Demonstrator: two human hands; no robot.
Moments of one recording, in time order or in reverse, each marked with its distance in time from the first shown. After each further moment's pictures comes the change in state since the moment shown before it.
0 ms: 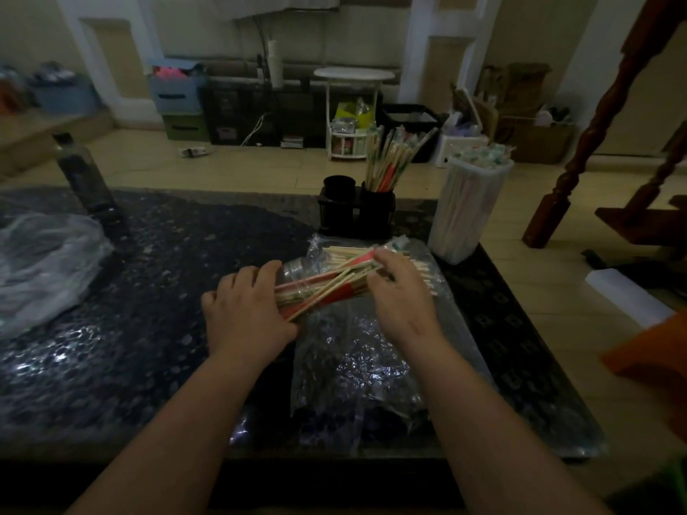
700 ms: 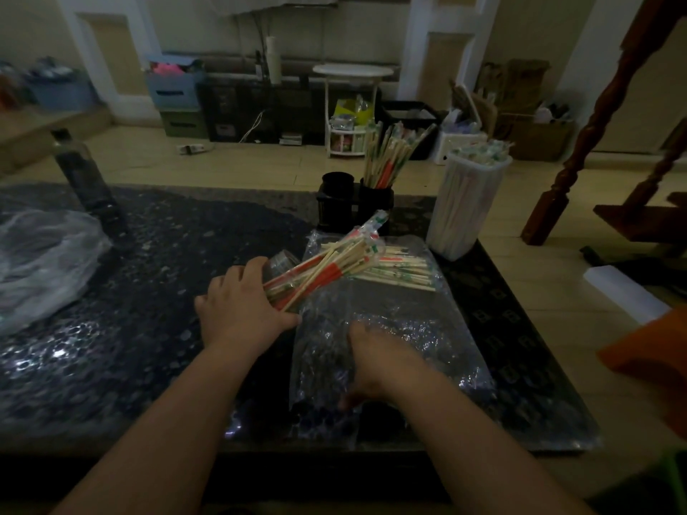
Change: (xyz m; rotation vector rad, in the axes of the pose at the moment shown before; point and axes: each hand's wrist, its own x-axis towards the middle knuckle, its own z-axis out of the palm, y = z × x) left_hand 0.006 -0.005 -0.002 -0.084 -0.097 -0.115; right_hand -0.034 0.023 0.012 -0.936 -0.698 0.006
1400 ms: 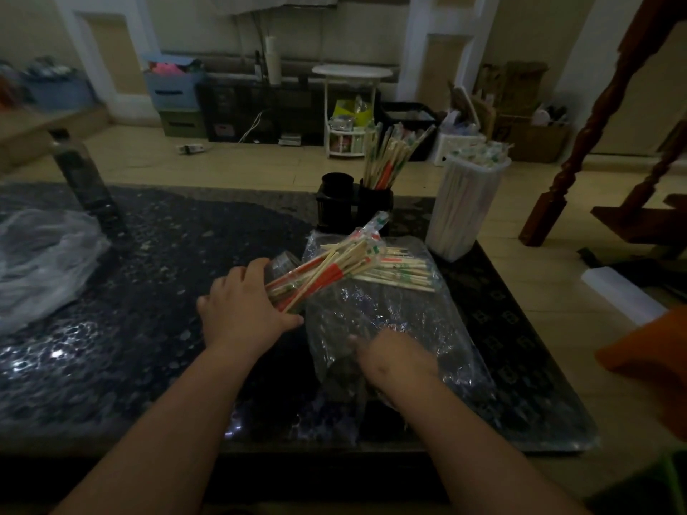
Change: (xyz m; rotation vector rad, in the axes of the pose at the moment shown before) left_hand 0.000 0.001 0.001 0.004 -0.015 0.005; right_hand 0.006 0.009 0.007 0.216 0.105 0.387
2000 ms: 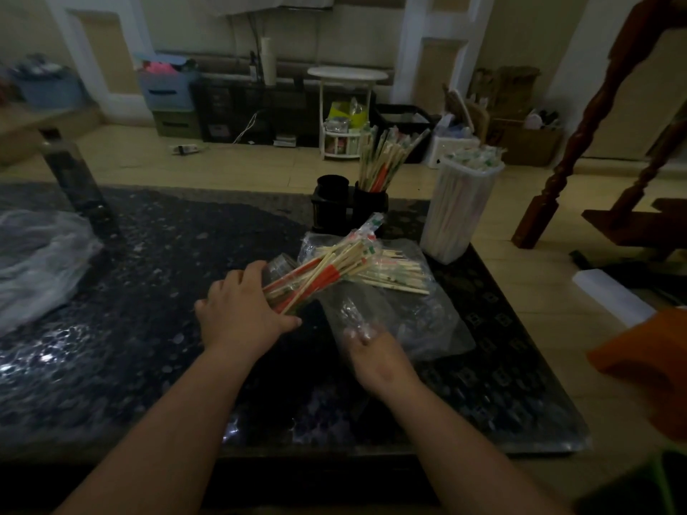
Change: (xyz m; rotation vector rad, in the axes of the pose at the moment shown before) left_hand 0.000 0.003 -0.001 -0.025 -0.017 -0.006; right_hand 0.021 0.007 0.030 0.467 0.092 -0.230
